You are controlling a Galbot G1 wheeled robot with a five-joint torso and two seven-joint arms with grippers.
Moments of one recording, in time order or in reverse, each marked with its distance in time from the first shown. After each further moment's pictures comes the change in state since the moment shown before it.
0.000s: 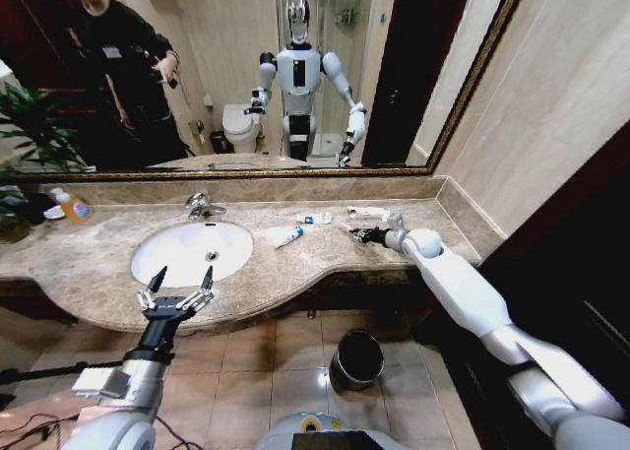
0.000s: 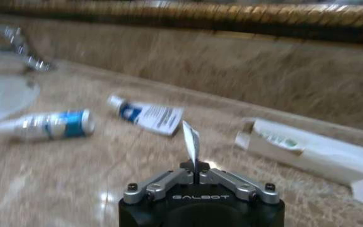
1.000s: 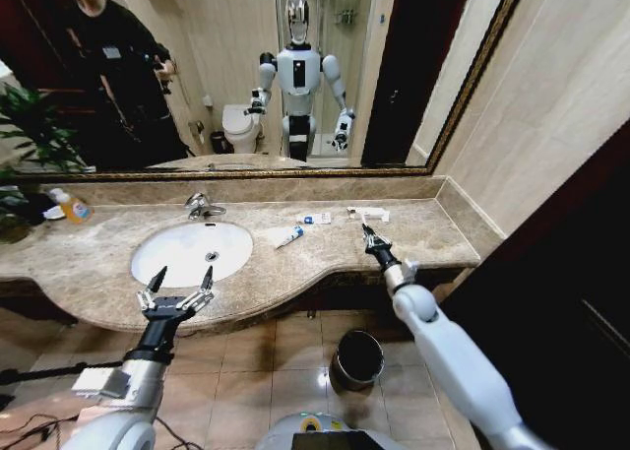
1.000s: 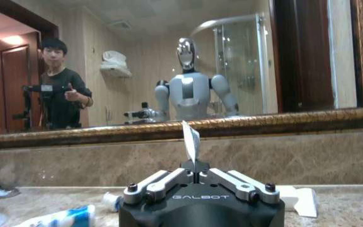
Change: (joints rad) left arm 0.000 0.000 0.000 0.000 0.000 0.000 0.000; right arm -0.558 0.176 0.222 0.376 -0.148 0.616 0.401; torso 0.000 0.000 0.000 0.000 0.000
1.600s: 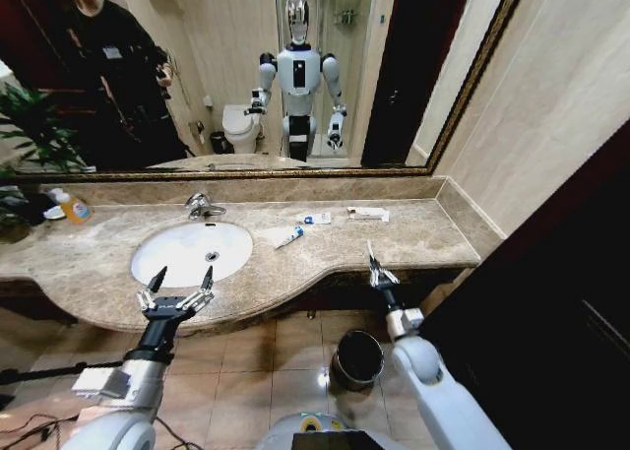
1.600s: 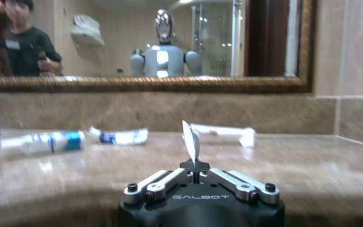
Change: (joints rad) left arm 0.000 0.000 0.000 0.000 0.000 0.000 0.000; right arm -0.346 0.116 0.124 0.014 -0.225 0.142 0.044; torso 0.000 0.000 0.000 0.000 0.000
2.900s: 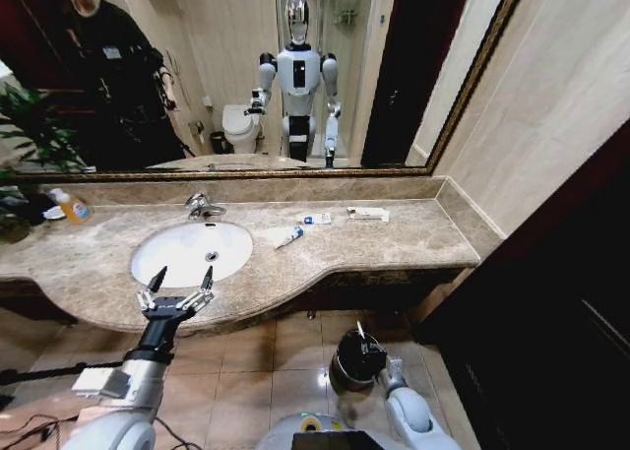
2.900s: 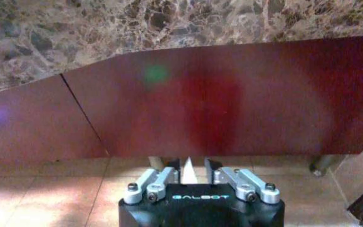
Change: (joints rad) left arm 0.000 0.000 0.000 0.000 0.000 0.000 0.000; right arm -0.014 0.092 -0.039 -0.273 0.074 -0.390 -0.086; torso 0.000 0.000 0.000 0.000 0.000
